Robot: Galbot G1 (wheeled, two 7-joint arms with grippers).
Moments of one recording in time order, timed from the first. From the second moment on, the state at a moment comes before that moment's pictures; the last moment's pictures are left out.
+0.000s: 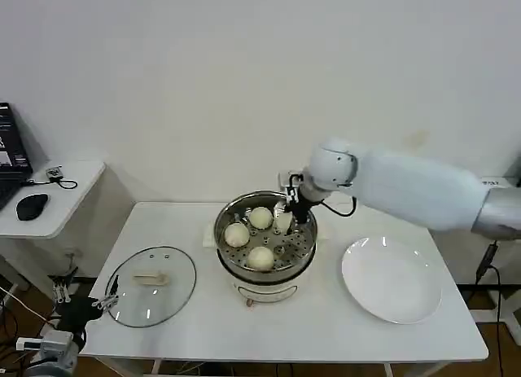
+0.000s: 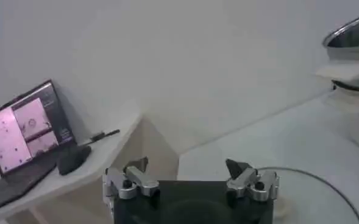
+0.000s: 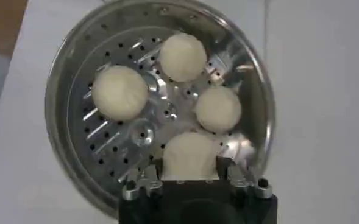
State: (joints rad) left arm 1.63 -1.23 -0.89 -2.05 0.01 0.18 0.10; right arm 0.48 1.03 -1.22 1.38 0.43 -0.62 -0.87
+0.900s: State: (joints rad) left arm 1.64 -1.23 -0.90 -2.06 0.01 0.18 0.10; right arm 0.41 1.06 -1.19 1.33 0.41 -0.64 -0.84
